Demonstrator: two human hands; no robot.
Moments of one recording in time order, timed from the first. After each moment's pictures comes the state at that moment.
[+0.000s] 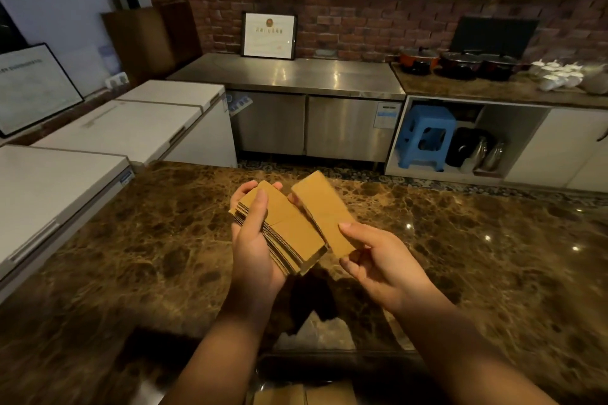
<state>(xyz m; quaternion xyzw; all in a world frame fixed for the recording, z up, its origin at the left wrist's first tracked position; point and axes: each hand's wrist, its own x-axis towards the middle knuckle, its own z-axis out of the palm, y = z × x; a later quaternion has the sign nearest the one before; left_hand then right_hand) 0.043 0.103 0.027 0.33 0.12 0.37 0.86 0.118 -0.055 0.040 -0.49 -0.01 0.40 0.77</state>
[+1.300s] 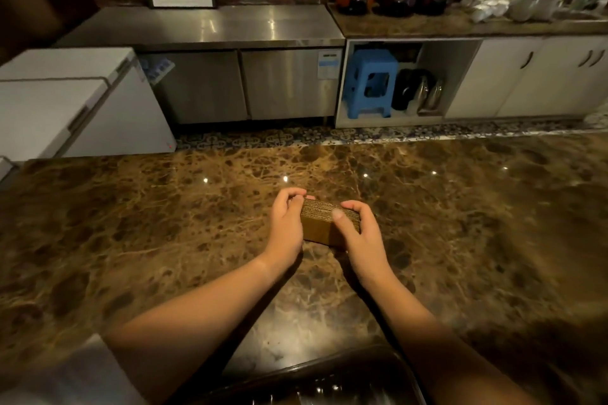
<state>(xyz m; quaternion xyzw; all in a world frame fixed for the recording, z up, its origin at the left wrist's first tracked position) 0.182 0.037 -0.080 0.67 0.18 0.17 0.70 0.192 -0.101 -0.079 -0.74 -0.05 0.07 0.67</state>
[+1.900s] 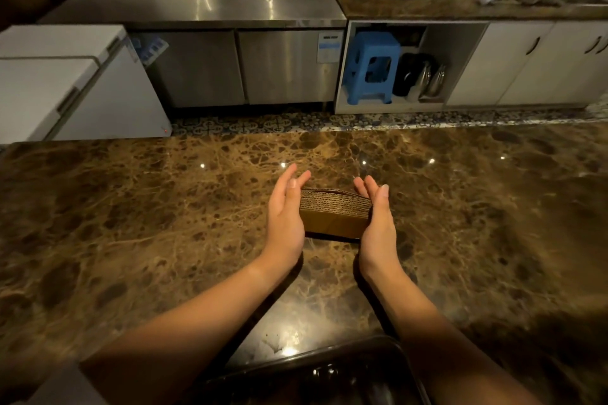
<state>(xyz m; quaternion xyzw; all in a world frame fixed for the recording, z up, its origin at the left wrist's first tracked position) 0.167 0.029 -0.078 0.62 0.15 0.19 0.75 0.195 -0.100 -0.079 -0.65 0.03 0.06 0.76</state>
